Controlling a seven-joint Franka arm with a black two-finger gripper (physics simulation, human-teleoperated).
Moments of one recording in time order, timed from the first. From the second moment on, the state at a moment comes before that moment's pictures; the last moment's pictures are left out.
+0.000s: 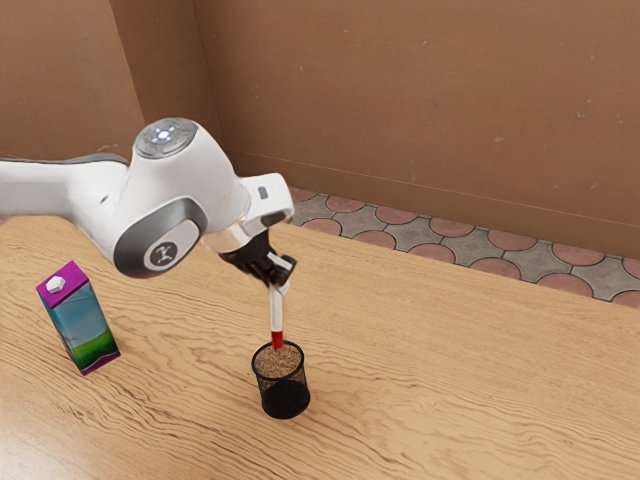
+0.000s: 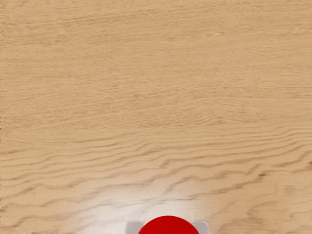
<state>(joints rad) -0.05 -0.23 -0.23 -2.37 0.10 2.53 -0.31</state>
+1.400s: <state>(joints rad) -0.04 -0.02 -0.24 -2.35 0.35 2.68 -0.44</state>
